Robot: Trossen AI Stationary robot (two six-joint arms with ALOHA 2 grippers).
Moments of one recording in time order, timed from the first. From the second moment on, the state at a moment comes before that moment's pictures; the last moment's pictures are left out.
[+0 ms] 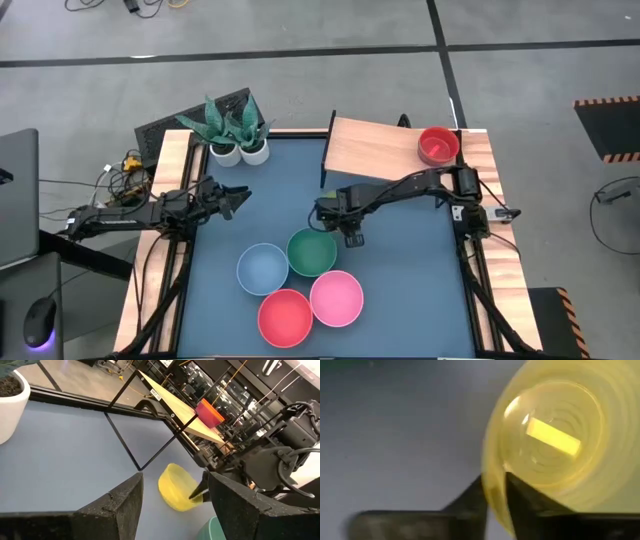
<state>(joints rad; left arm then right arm) 0.08 0.10 0.02 0.05 -0.41 -0.75 -0.02 2.02 1.44 -0.87 0.11 -0.18</state>
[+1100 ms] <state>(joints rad) 0.08 0.10 0.02 0.05 -0.41 -0.77 -0.08 1.50 1.74 -0.88 -0.24 -0.04</state>
